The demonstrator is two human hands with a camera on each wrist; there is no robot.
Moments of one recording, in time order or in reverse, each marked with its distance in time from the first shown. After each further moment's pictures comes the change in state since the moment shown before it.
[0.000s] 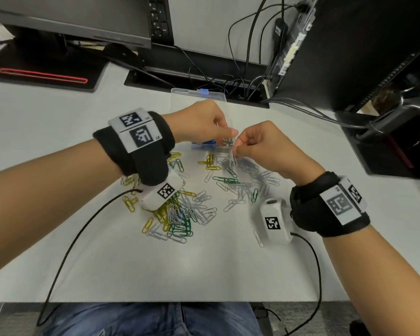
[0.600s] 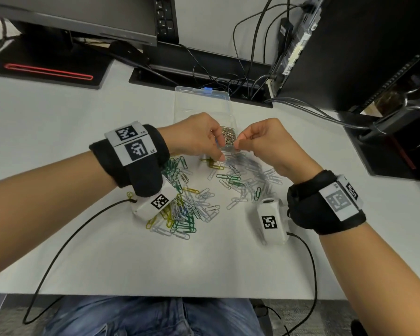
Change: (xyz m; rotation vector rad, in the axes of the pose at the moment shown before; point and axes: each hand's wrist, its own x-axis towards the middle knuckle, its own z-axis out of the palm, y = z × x) left_hand -0.020 -0.019 0.013 -0.129 -0.057 -0.057; right_hand 0.005 -0.002 0.006 0.100 0.114 0.066
